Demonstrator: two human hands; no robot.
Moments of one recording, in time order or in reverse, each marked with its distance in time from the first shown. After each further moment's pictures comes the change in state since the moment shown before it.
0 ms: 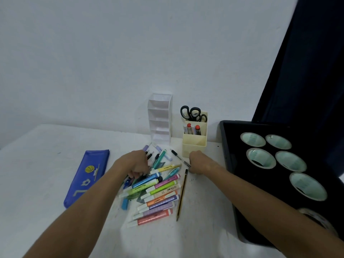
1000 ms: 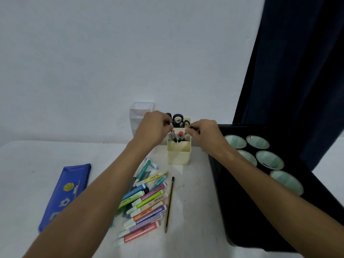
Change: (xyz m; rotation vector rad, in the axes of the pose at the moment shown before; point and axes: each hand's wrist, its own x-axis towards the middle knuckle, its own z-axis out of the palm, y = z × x) left_hand -0.029 0.119 -0.056 -0.145 0.812 0.641; right_hand -0.046 0.025 -0.105 0.326 0.659 -0.171
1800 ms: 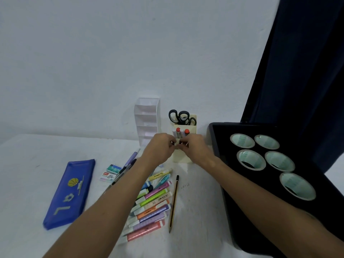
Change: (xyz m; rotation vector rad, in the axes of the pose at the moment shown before) left_hand -0.024 -0.034 0.059 0.060 -0.209 -0.048; right_hand 0.003 0.006 0.073 0.004 -0.241 0.079
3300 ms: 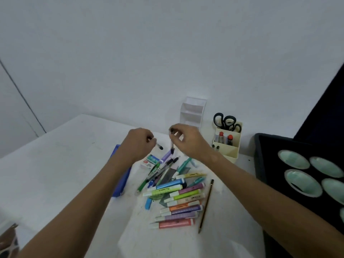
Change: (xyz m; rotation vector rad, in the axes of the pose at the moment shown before) left_hand -0.098 -0.102 -0.103 0.147 0.165 -0.348; right_hand 0.020 -0.112 0.047 0.295 0.034 -0.599
